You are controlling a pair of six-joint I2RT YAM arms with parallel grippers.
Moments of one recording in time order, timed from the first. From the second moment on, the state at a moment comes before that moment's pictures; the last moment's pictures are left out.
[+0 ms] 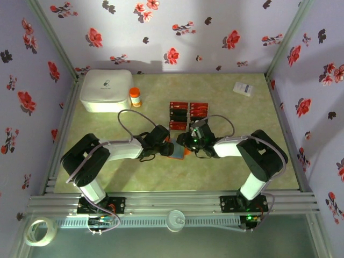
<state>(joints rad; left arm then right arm) -0.87 1.69 0.82 -0.11 -0.04 -0.57 0.64 1.68 0.63 0.31 -0.33 1.01</state>
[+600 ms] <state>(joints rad) -0.87 1.64 0.77 -0.05 0.02 -0.60 0.65 1.67 0.69 0.21 -0.36 0.98</state>
